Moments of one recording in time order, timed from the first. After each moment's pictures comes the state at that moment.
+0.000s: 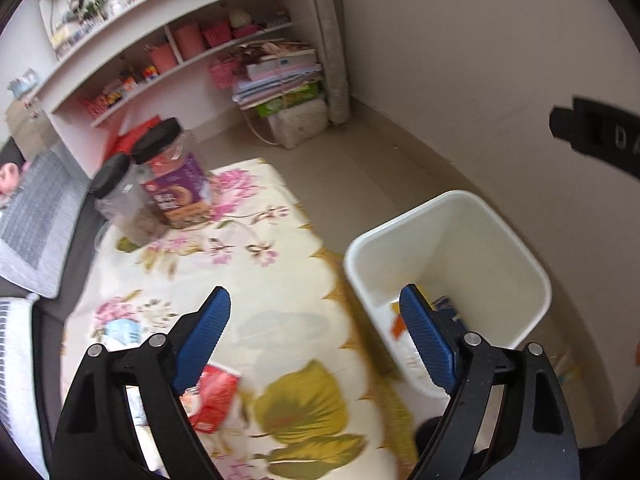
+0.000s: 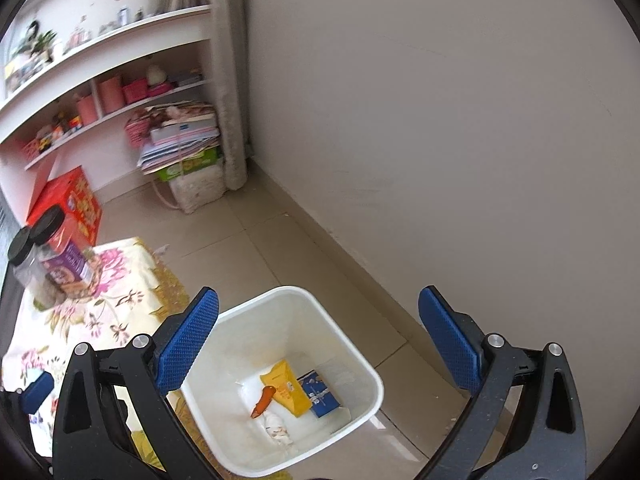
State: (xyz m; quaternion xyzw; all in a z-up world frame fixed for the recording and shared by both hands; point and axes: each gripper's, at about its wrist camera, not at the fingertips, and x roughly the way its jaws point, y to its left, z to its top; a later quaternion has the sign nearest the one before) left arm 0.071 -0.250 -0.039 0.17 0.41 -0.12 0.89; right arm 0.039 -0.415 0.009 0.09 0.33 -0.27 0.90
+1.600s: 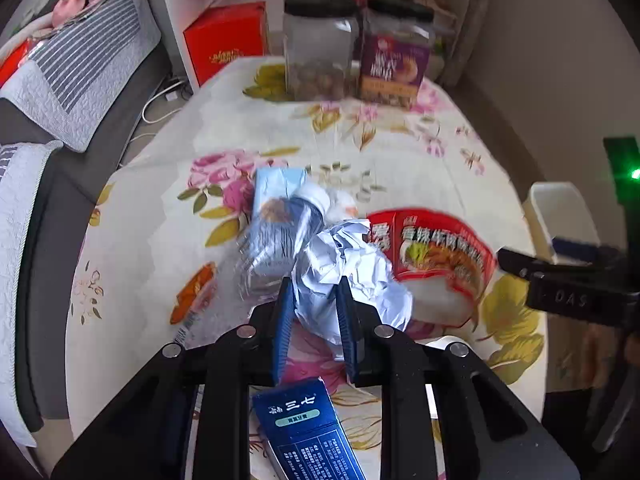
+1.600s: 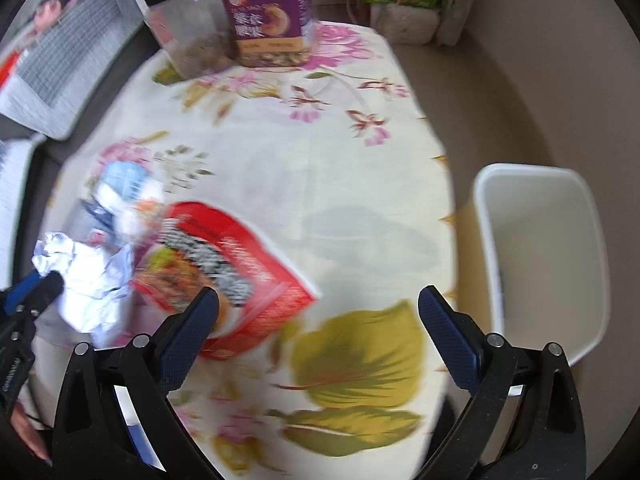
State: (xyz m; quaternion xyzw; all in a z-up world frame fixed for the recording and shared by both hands) left arm 0.097 0.048 -0.076 0.02 0.52 -0.06 0.86; right arm 0.128 -0.169 -0.113 0.05 0.57 0.02 0.82
